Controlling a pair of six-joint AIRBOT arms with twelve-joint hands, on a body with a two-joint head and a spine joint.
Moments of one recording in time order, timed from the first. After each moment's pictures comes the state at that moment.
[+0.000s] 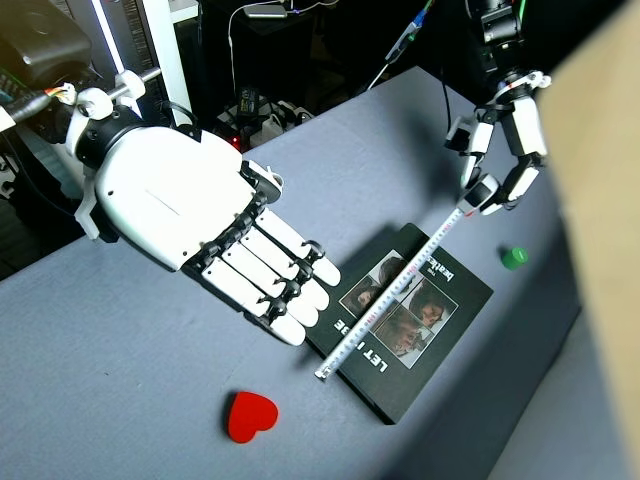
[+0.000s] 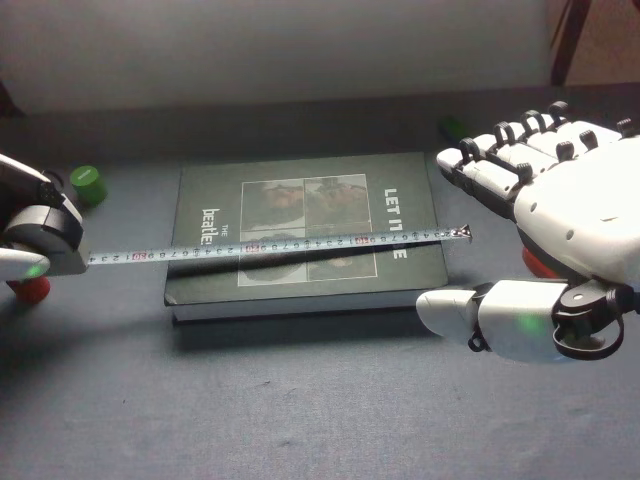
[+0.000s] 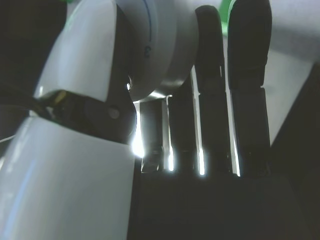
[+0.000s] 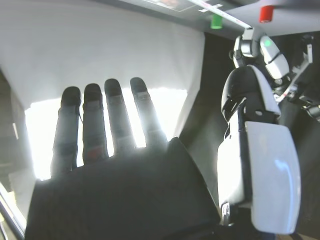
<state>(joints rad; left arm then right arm) 1.16 -0.93 1.48 0.09 -0.80 -0.09 -0.28 -0.87 0.43 1.51 0.86 -2.53</state>
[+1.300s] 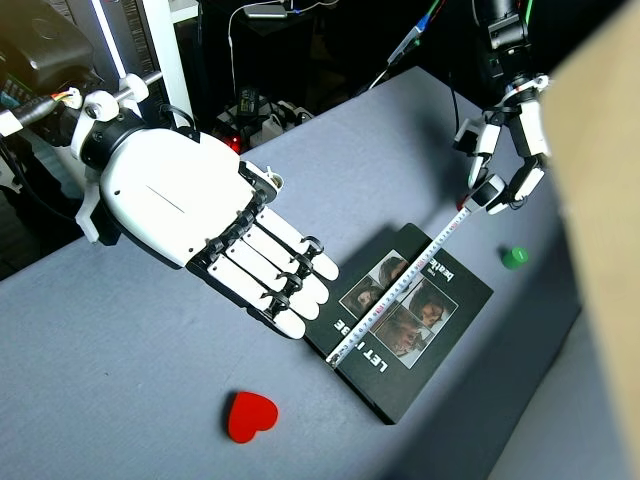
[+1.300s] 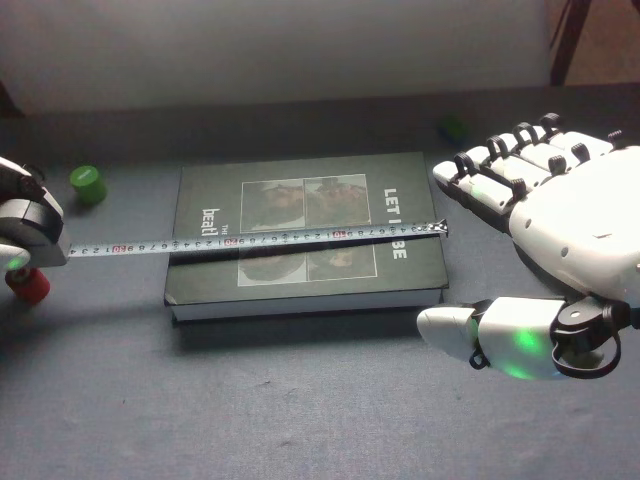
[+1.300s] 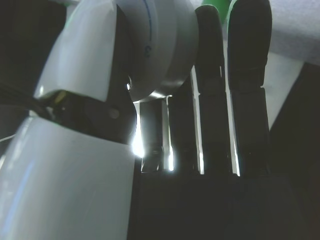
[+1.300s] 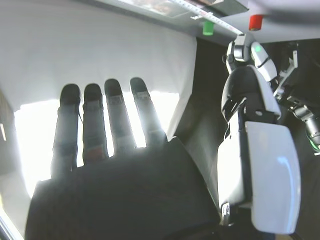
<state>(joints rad) 1.22 -1.00 1.63 0.12 -0.89 -0.17 -0.31 -0.87 0.43 1.48 0.85 -2.54</state>
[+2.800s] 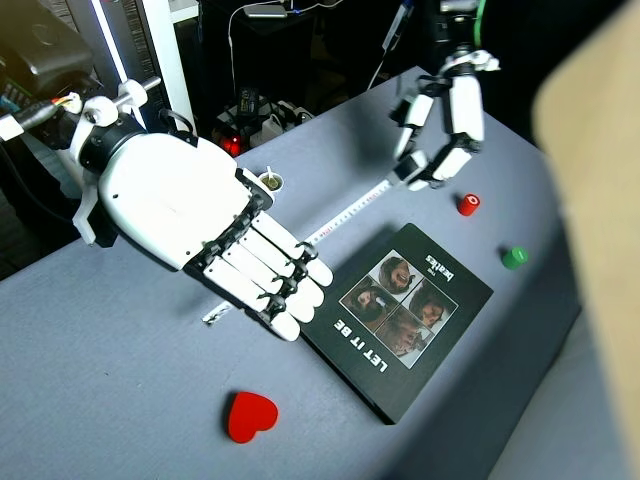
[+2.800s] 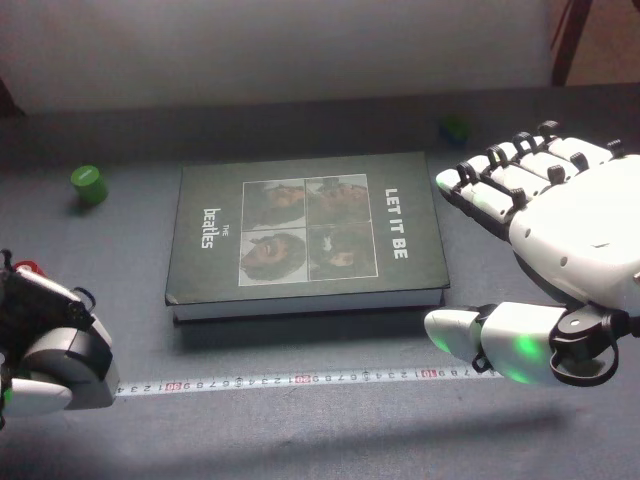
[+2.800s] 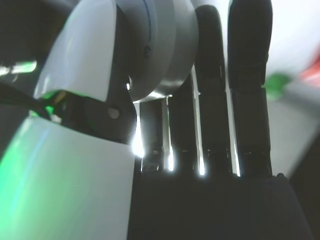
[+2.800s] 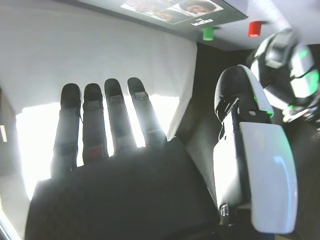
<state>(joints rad) 1.34 -0.76 1.05 -0.03 -0.86 0.02 -0.32 -0.88 0.43 1.48 0.86 -2.54</state>
